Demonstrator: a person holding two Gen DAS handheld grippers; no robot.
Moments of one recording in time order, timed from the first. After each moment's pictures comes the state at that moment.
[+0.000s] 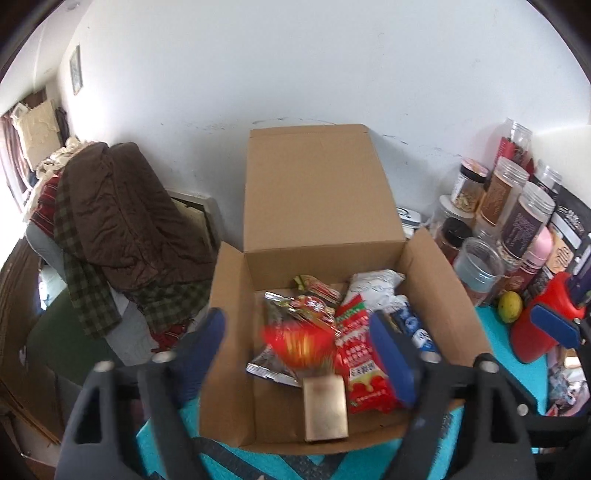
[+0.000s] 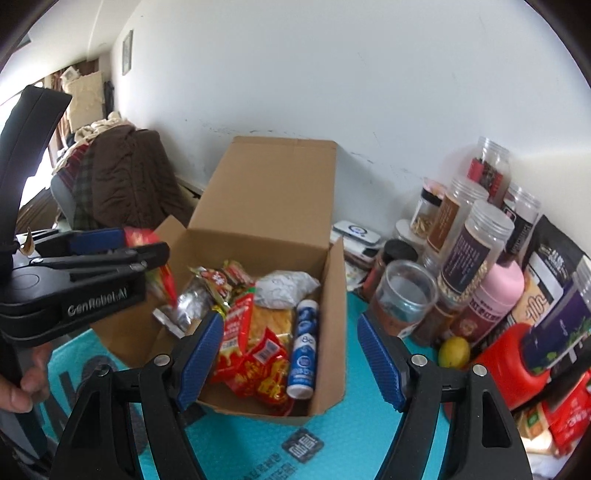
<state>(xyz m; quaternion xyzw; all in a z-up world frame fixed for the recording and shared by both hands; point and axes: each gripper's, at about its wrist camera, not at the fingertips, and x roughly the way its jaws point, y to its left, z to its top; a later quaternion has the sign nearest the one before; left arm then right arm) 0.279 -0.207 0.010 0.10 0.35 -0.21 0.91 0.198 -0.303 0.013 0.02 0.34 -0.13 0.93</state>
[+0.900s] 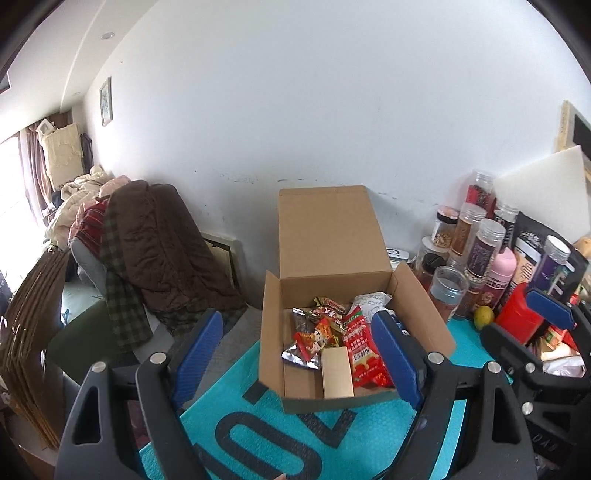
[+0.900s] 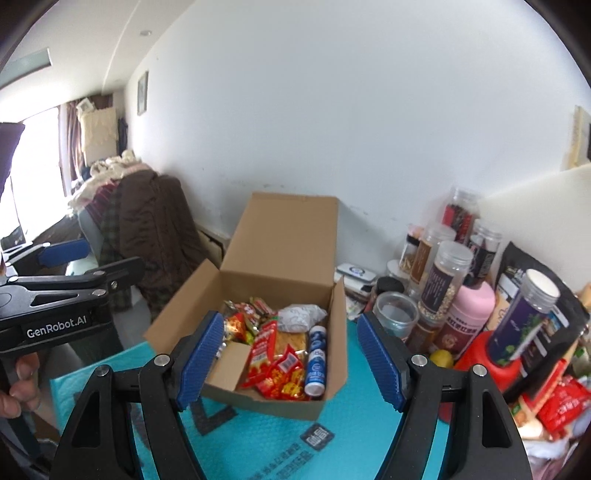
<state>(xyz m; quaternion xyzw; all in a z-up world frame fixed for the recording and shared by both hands) 0.178 -0.126 0.085 0.07 0.27 -0.21 0.94 0.116 -0.260 0.073 0.02 0.24 -0.12 0.96</state>
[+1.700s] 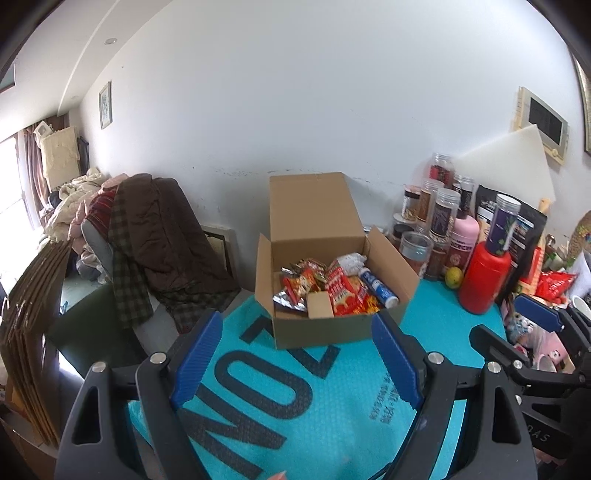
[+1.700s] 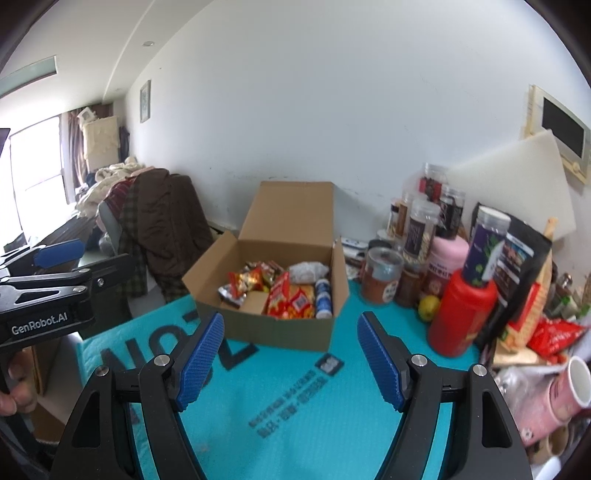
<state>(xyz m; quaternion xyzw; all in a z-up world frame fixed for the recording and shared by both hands) 0.072 -0.078 0.056 0.07 0.26 -0.24 0.93 0.006 -0.210 0.041 0.04 0.24 -0.14 0.96</state>
